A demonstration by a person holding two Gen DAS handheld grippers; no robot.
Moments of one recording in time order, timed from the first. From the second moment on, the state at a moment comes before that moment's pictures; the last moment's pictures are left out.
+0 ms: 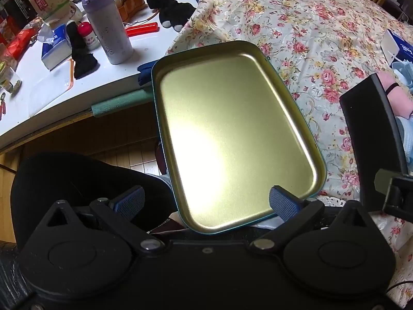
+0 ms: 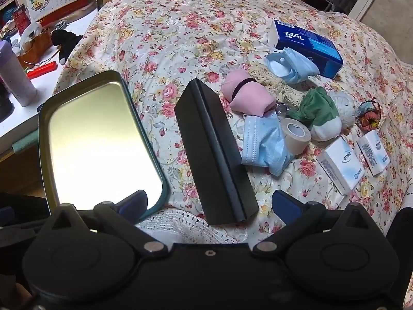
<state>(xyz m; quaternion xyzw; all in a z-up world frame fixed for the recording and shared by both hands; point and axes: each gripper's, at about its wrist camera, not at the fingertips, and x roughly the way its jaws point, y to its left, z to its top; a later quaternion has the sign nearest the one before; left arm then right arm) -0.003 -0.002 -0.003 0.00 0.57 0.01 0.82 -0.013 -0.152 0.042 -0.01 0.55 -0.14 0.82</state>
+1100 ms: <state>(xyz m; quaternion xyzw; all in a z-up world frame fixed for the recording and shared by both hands) -0.008 -0.002 0.001 0.01 0.56 0.00 0.83 -0.017 -0.153 0.048 -0.01 0.55 -0.14 0.83</state>
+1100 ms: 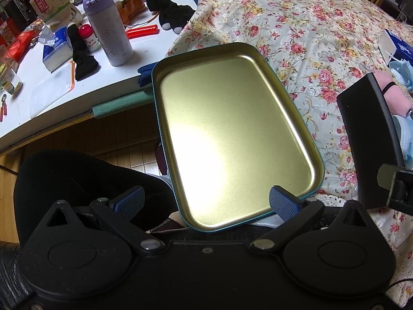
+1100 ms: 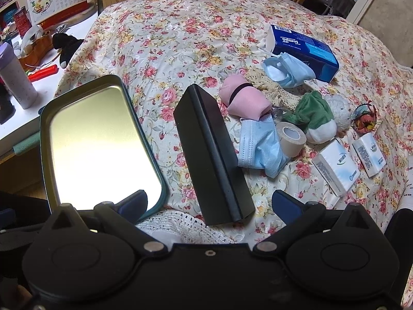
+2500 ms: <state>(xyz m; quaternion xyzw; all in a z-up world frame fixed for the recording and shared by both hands) -0.016 -0.138 0.068 0.10 0.49 -0.18 0.85 -0.066 -0.380 0.073 0.09 0.49 -0.32 0.81</state>
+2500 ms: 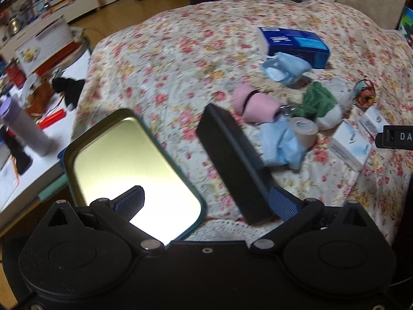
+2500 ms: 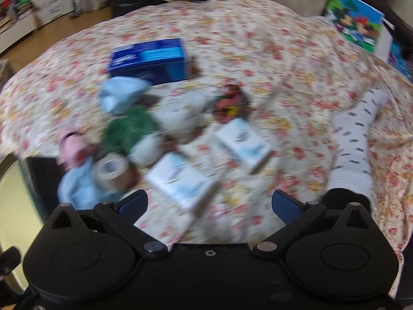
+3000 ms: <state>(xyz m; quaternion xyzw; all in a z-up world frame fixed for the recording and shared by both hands) 0.041 -0.214 0.065 0.13 0.50 -0.19 0.83 -0.023 -0.490 0.071 0.13 0.48 -0.35 0.79</state>
